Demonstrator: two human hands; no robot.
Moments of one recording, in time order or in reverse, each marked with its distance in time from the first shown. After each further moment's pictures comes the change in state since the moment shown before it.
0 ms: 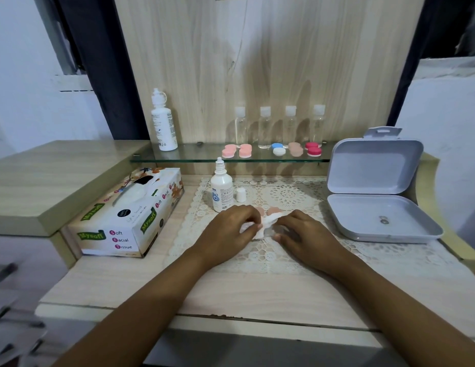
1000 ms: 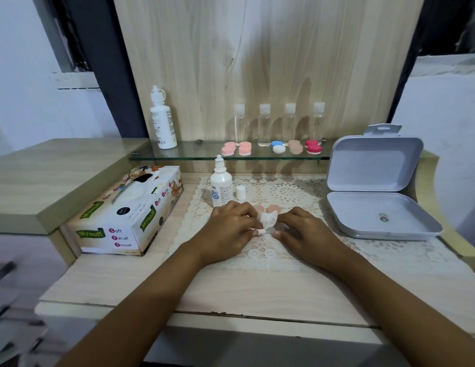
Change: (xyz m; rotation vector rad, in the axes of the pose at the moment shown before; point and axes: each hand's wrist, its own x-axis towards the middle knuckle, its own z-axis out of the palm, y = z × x) left_hand 0.001 -0.012 -0.004 0.258 -0.189 0.080; right_hand 0.001 0.000 -0.001 0.024 -0.044 0.036
